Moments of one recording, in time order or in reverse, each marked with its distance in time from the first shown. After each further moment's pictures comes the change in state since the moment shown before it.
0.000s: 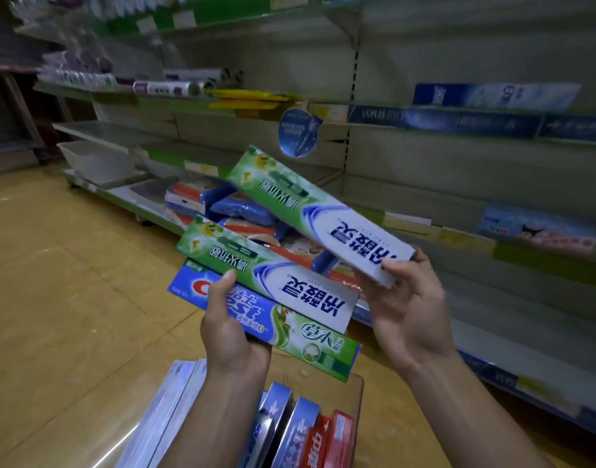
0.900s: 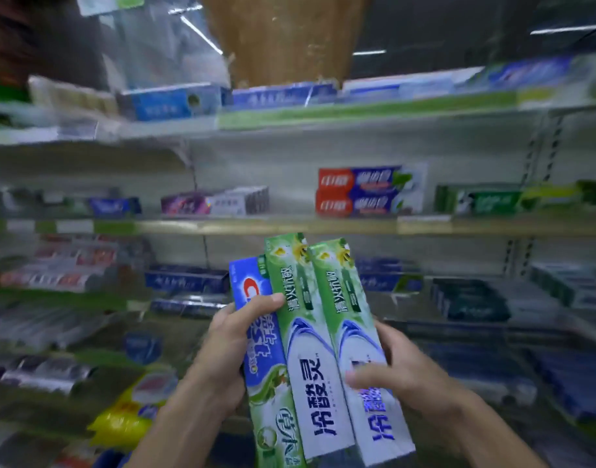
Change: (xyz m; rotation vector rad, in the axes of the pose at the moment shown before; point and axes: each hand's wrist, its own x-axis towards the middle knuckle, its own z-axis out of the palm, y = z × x) left_hand -0.136 0.309 0.695 0.551 -0.742 -0.375; right_hand 0.059 -0.599 0.411 -0.839 -0.212 0.118
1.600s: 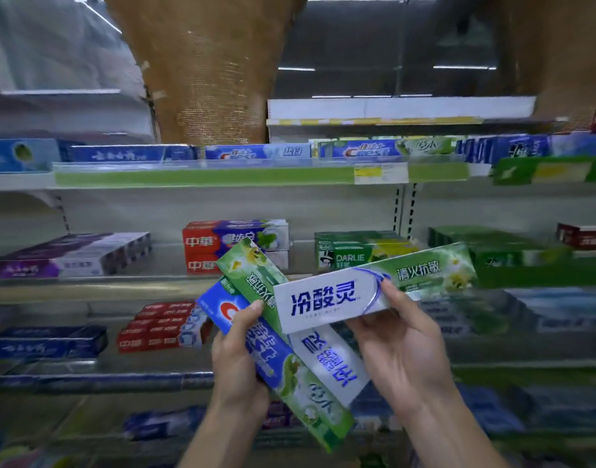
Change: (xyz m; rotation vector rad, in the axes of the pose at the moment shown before) left_hand 0.061 -0.023 0.220 -0.404 0.060 0.102; right_hand -0.058 -0.136 -0.127 0.841 0.491 -0.427
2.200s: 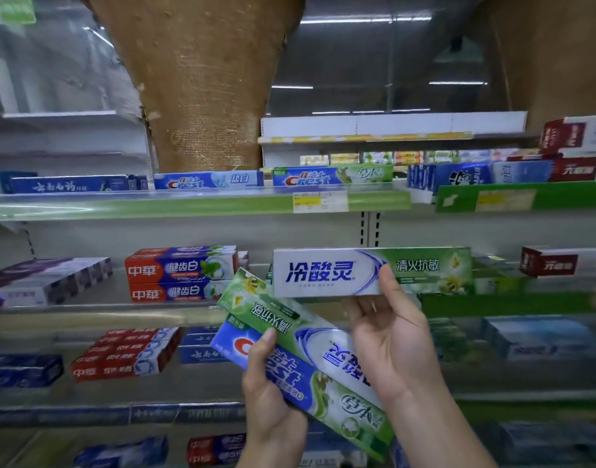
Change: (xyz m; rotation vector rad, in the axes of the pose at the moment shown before) left_hand -0.021 -0.088 0.106 -0.284 0.004 -0.071; right_hand 0.032 -0.097 -0.029 0.109 0.044 -0.133
